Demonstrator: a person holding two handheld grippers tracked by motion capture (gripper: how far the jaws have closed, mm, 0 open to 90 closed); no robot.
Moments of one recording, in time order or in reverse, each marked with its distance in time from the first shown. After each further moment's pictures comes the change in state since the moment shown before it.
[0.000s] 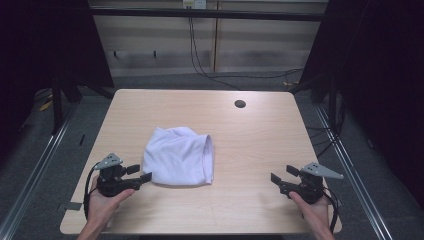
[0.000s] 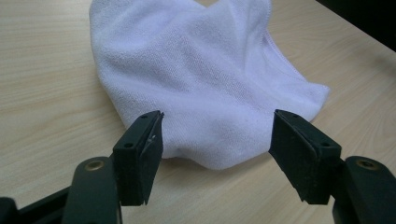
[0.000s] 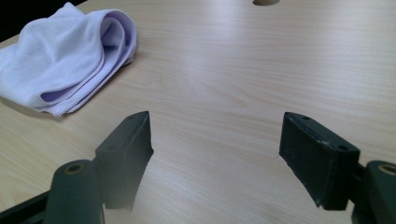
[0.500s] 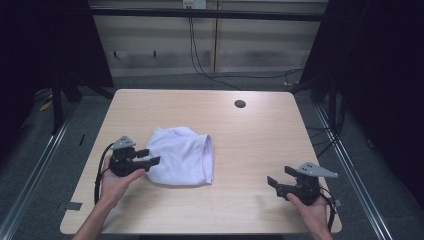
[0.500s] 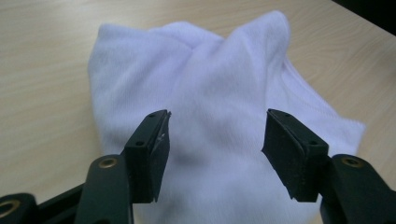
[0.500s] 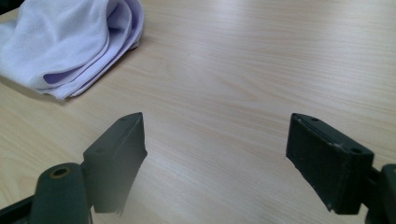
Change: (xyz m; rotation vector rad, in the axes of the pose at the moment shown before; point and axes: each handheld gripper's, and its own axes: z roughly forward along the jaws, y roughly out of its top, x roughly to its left) left arm 0.010 0.047 0.043 0.018 0.012 0.068; right arm 0.010 0.004 0.003 0.055 0.000 -0.062
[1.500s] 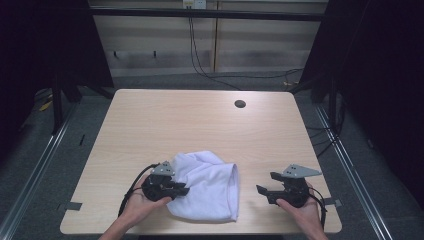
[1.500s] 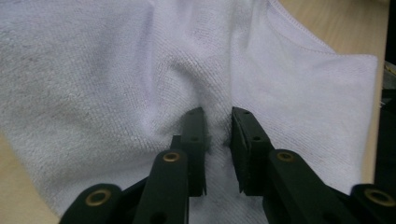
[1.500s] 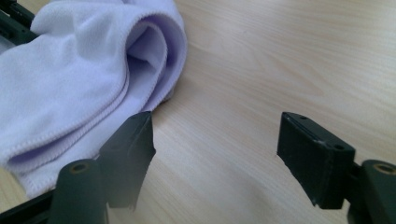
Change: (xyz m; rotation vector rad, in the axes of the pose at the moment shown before) left arm -0.094 -0.031 0.033 0.257 -0.291 0.204; right arm 0.025 0.005 0.010 0.124 0.132 -0.110
